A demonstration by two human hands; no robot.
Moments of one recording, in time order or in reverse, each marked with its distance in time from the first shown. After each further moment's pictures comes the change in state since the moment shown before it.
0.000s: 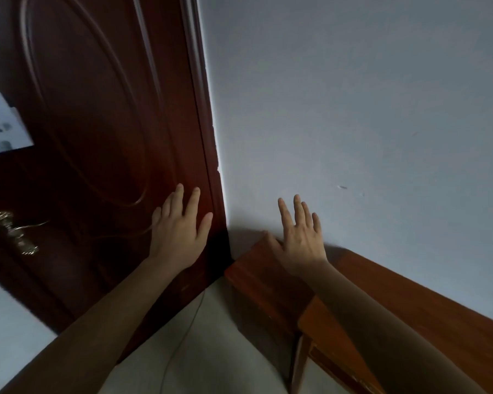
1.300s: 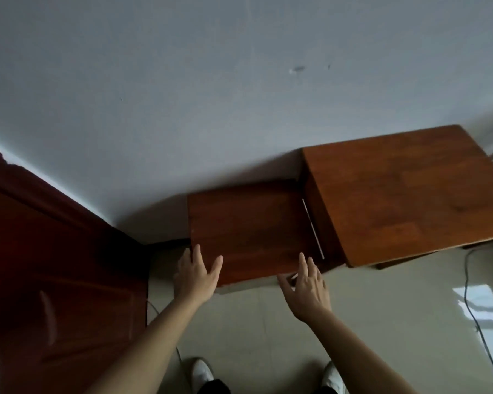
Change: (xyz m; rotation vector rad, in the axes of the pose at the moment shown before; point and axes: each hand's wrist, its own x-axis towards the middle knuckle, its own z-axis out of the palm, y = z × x) left_hand 0.158 -0.087 0.467 -0.311 -1.005 0.359; right_hand 0.021 -0.058 0.346 0.208 -0.259 1.412
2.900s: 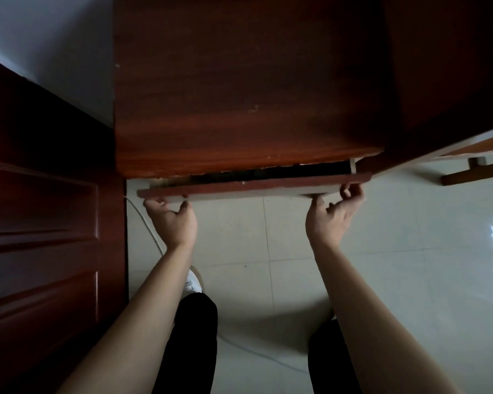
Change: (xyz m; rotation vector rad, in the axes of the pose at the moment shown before) left_hand 0.067 -0.097 0.313 -0.707 0.535 -0.464; right_hand 0.136 0.149 0.237 0.848 0.399 0.232
